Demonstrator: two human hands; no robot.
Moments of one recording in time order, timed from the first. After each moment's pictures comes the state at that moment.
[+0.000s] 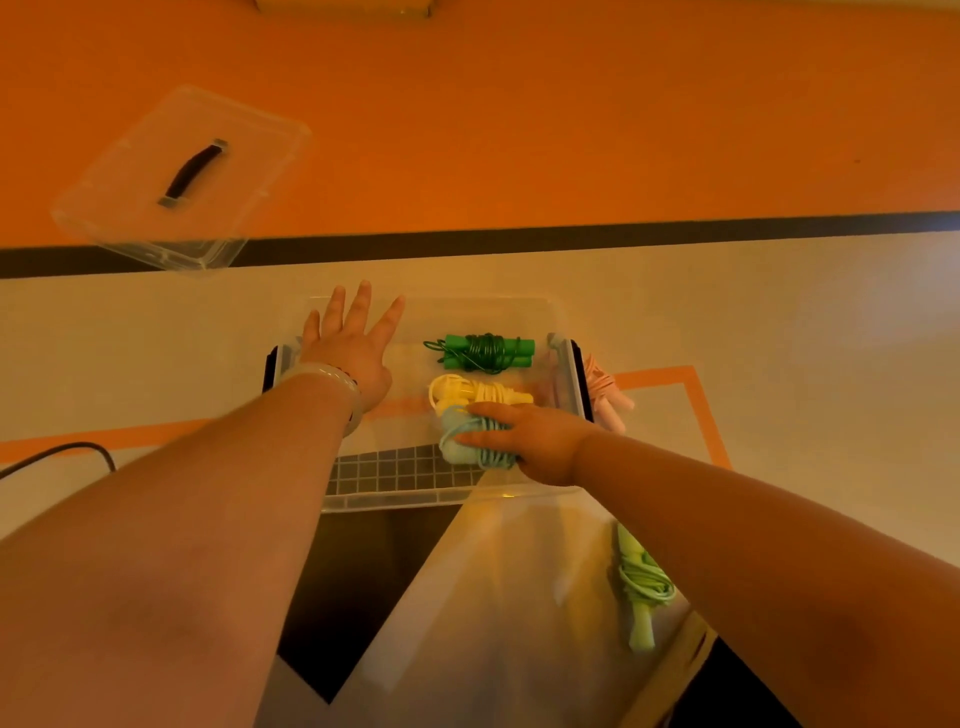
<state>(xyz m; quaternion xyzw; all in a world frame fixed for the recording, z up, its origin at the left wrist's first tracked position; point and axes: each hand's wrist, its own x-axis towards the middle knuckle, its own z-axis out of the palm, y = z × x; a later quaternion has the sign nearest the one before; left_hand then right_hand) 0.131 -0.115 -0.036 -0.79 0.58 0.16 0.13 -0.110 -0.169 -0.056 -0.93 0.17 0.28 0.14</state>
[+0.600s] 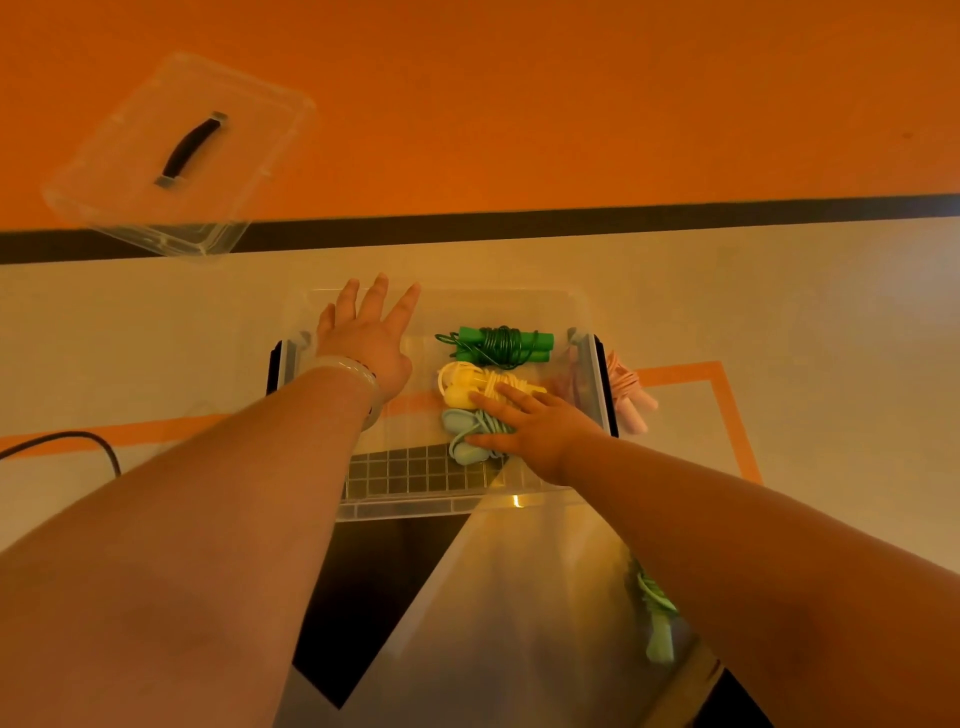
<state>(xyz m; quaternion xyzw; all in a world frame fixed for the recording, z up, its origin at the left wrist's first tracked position) 0.133 -0.132 -0.048 -0.80 0.57 0.18 0.09 -0.095 -0.176 -0.088 -0.92 0.15 0.36 0.04</state>
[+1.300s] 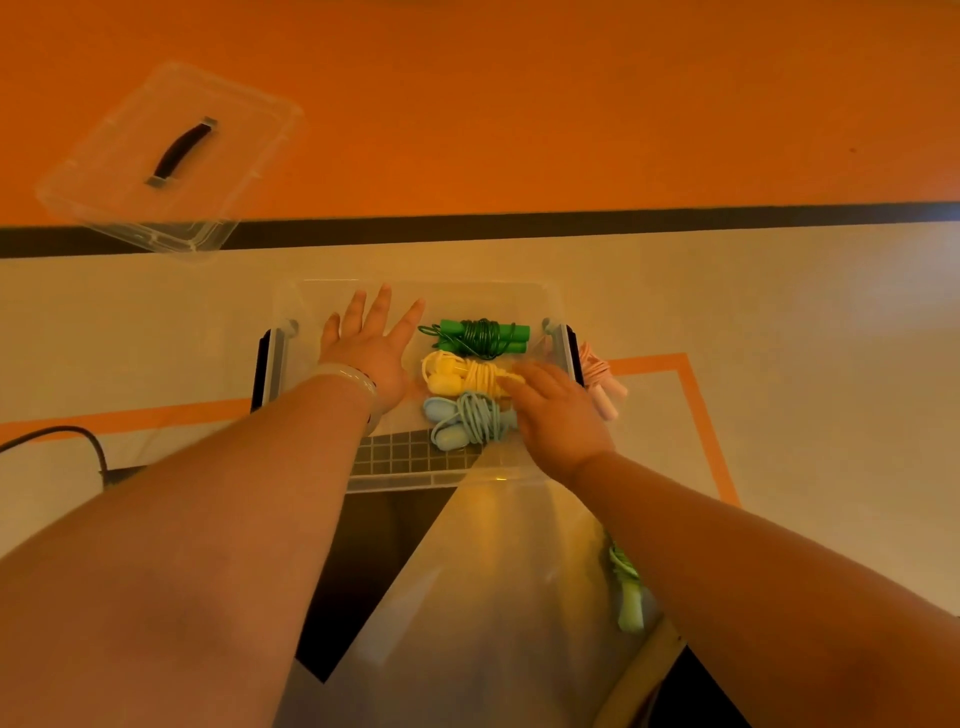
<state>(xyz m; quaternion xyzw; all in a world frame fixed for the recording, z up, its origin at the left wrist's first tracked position) 0.103 -0.108 -0.031 -0.77 0.60 0.21 0.12 -0.129 -0.143 -0.061 -0.91 0.38 -0.04 0.12</state>
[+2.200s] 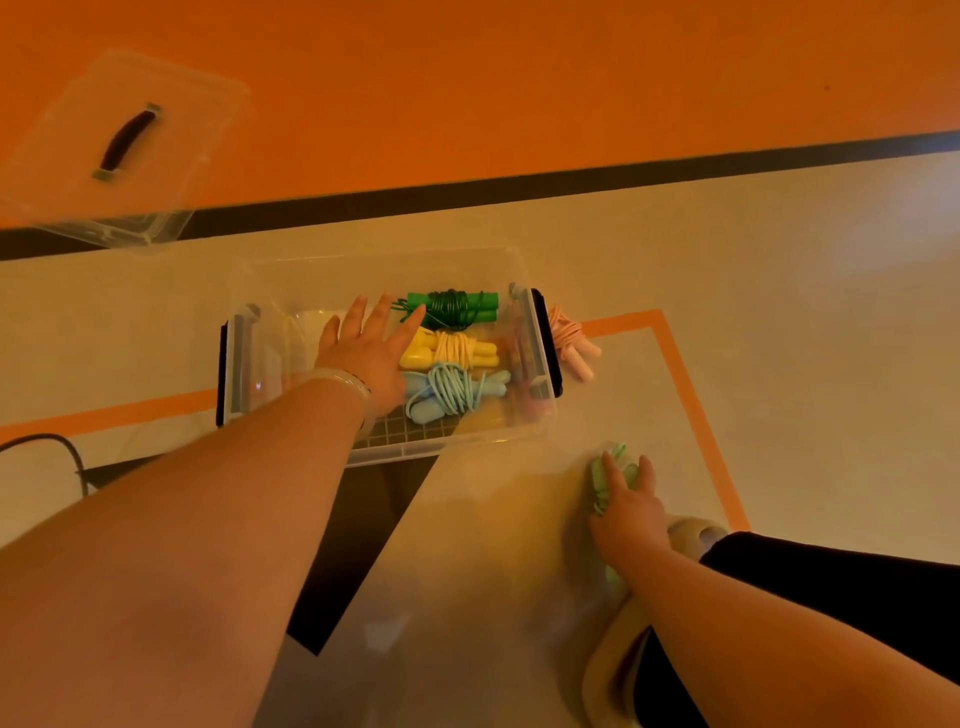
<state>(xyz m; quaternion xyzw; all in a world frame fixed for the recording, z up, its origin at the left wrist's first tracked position) 0.066 -0.099 -0.050 -0.73 0.64 0.19 0.14 -0.255 -0.054 -0.096 -0.60 0.72 0.18 0.30</state>
